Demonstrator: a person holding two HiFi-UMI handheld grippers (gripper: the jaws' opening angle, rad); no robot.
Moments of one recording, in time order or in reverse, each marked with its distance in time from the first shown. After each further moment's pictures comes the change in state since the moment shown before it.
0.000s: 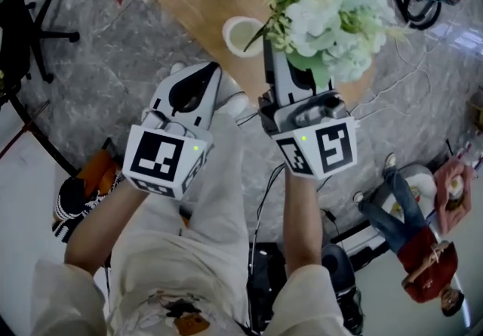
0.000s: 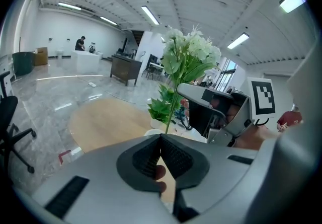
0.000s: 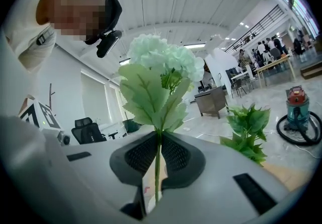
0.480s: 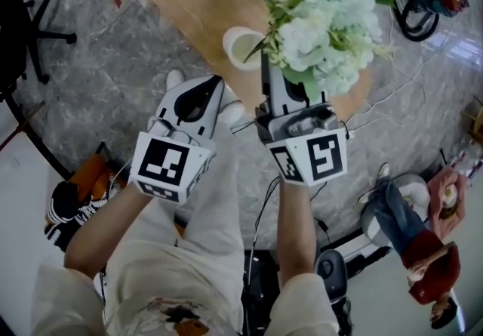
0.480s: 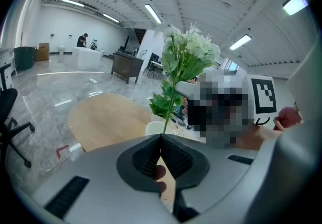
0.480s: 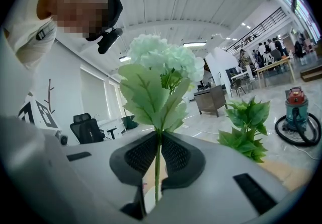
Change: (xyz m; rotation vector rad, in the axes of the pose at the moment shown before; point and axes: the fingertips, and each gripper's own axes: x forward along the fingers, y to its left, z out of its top) left arm 0.014 0.007 -0.021 -0.032 0.010 0.000; right arm 0.007 -0.005 -0.025 -0.020 0.028 -0.015
